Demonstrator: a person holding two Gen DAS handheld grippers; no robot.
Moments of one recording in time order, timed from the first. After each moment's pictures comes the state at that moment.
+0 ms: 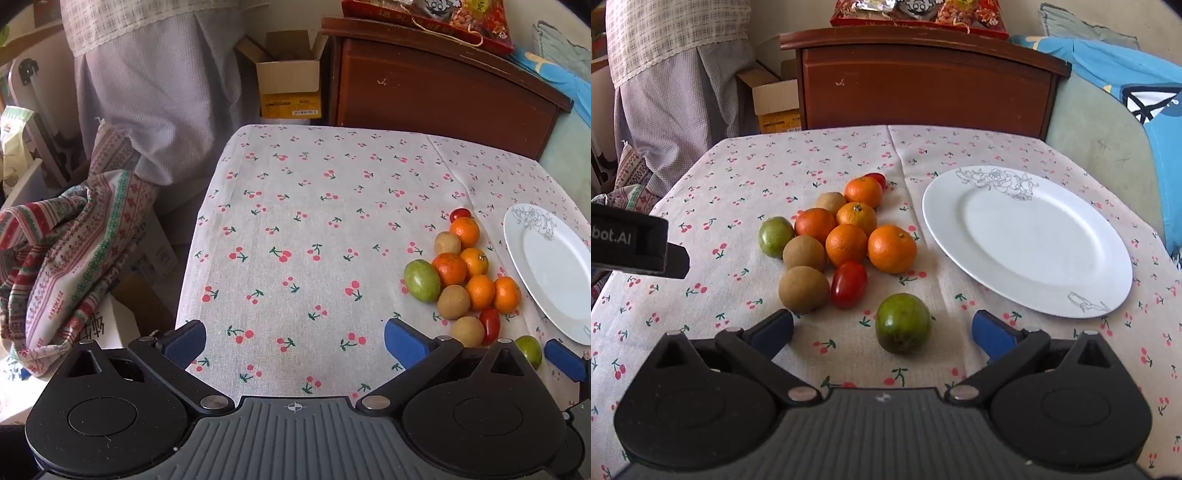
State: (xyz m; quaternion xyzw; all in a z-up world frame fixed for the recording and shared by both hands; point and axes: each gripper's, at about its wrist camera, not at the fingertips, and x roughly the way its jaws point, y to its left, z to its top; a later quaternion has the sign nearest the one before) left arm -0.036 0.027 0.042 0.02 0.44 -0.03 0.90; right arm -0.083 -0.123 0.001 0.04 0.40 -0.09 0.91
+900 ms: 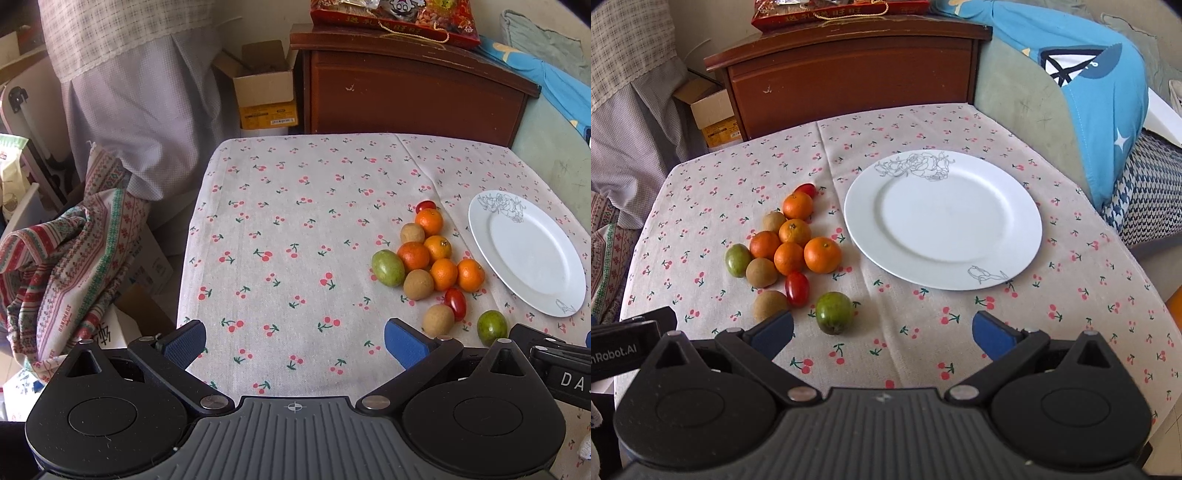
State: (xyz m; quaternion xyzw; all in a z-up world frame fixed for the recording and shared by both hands) left arm -0.059 0.016 0.064 0.05 0.43 -0.06 0.90; right arm -0.104 -0.161 0.057 0.09 0.44 -0.17 0.87
